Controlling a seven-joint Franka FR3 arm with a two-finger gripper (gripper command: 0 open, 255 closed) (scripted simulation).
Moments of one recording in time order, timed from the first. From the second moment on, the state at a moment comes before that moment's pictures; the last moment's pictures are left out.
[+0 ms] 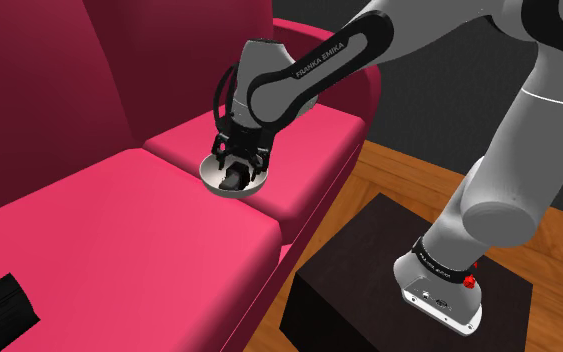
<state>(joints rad) 0.12 0.11 0.31 -2.25 0.14 2.47 1.33</state>
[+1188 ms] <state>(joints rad) 0.12 0.17 0.30 -2.25 0.12 2.54 1.35</state>
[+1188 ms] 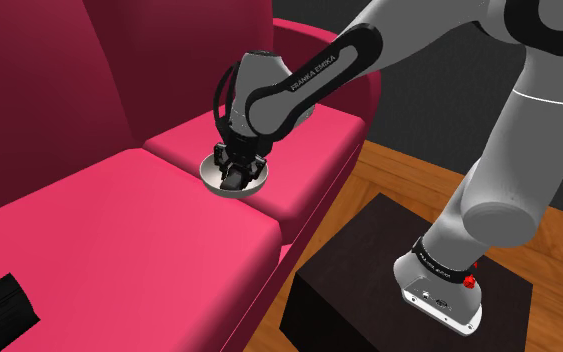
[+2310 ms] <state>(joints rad) 0.11 0.05 0.31 -2.20 0.15 2.37 1.34</state>
